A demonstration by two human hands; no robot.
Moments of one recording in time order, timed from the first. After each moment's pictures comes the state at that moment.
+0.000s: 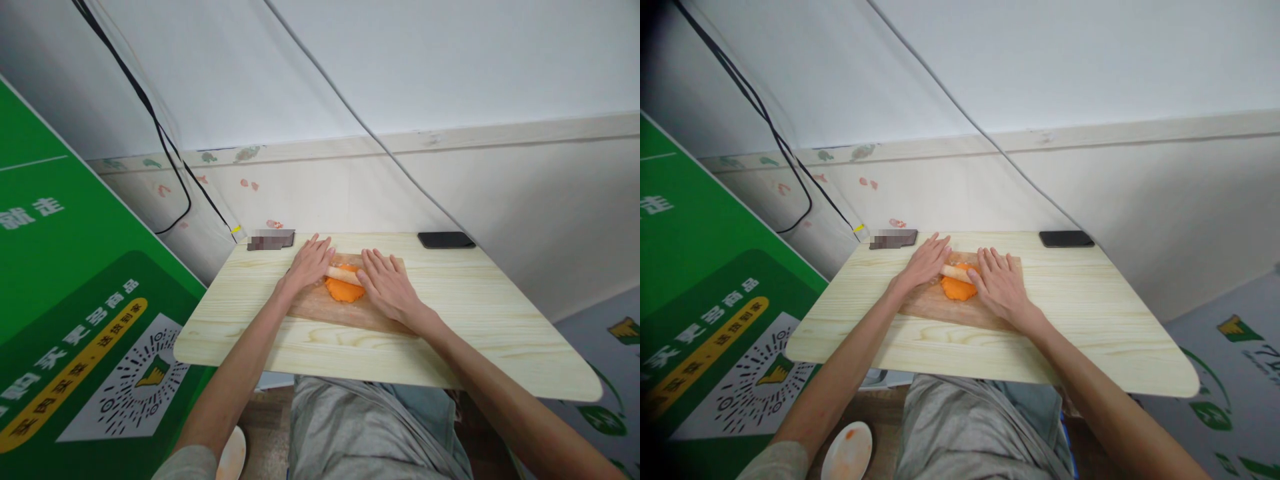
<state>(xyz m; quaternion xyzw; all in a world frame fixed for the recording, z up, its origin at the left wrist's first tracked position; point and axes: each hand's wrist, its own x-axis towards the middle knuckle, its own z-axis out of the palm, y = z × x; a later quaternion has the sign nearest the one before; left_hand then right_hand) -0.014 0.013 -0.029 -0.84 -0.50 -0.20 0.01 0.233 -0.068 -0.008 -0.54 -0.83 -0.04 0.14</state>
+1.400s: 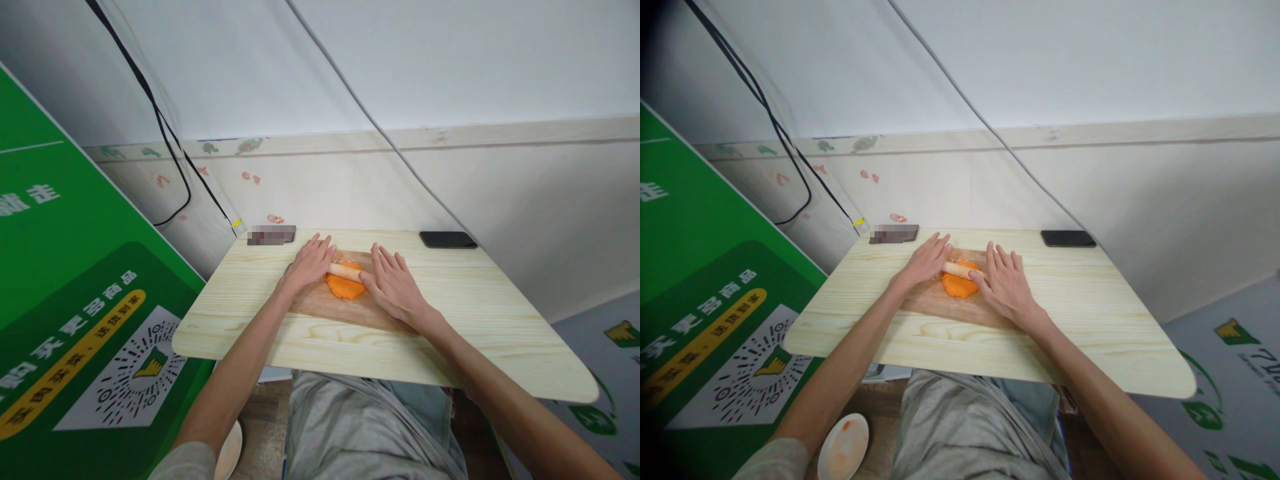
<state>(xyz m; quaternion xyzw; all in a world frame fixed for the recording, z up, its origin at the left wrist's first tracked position) -0.012 0.006 -0.035 -0.84 -0.50 -0.19 0.02 0.240 -0.068 -0.009 -0.54 -0.83 -0.05 0.14</state>
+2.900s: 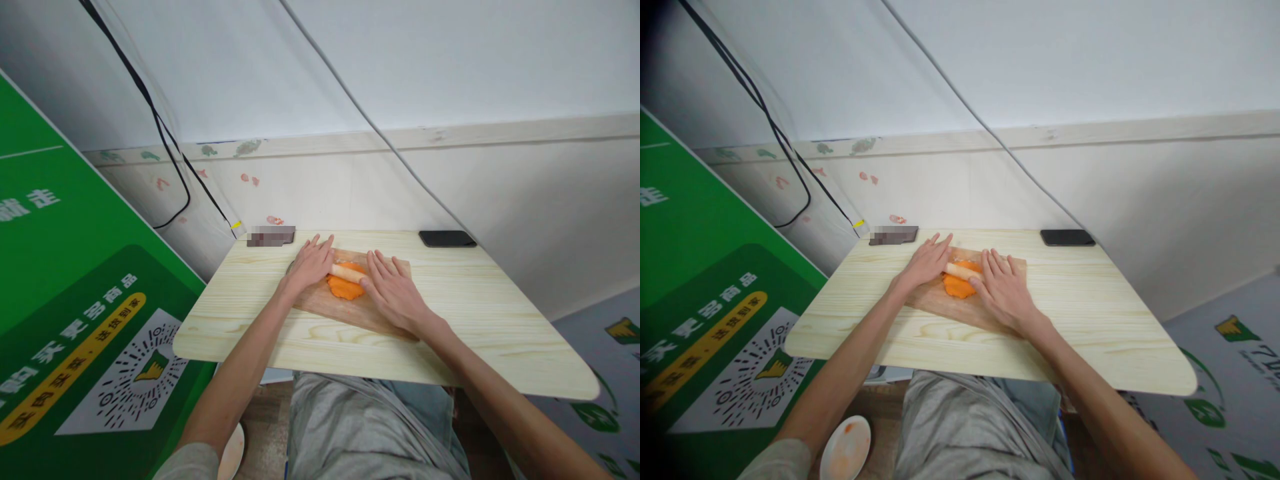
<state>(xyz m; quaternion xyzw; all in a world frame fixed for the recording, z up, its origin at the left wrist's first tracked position) -0.007 -0.002 -0.015 -0.84 -0.54 -0.12 -0.02 0.240 -0.082 -0.009 -0.51 -0.85 -0.04 0.12</state>
